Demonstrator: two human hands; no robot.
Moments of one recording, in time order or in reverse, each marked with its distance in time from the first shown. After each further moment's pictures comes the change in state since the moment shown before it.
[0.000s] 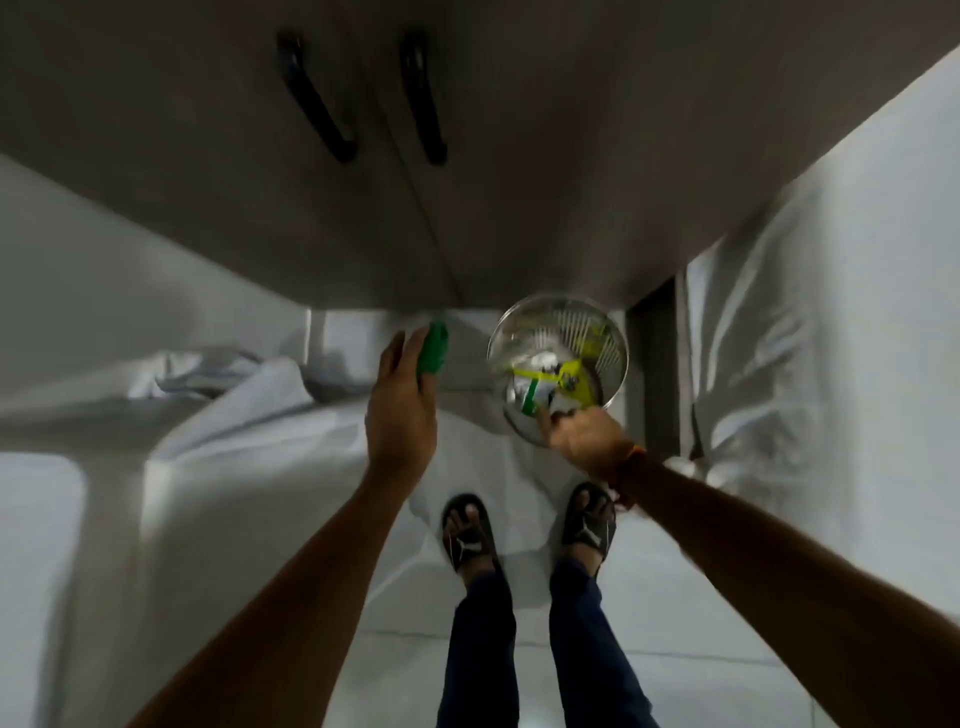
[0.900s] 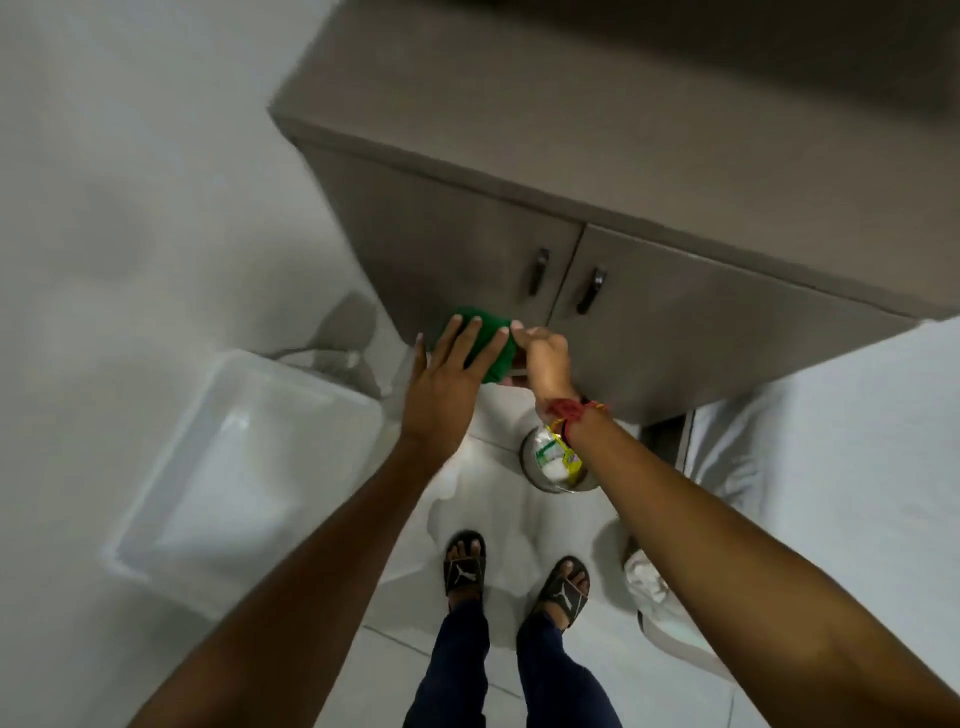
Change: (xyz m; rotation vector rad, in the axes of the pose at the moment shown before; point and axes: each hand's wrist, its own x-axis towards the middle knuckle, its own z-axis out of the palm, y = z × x) left_hand -0.032 0.080 -0.235 0.494 0.077 0.235; right_hand 0.078 -0.062 -0.355 1.914 0.180 0.710
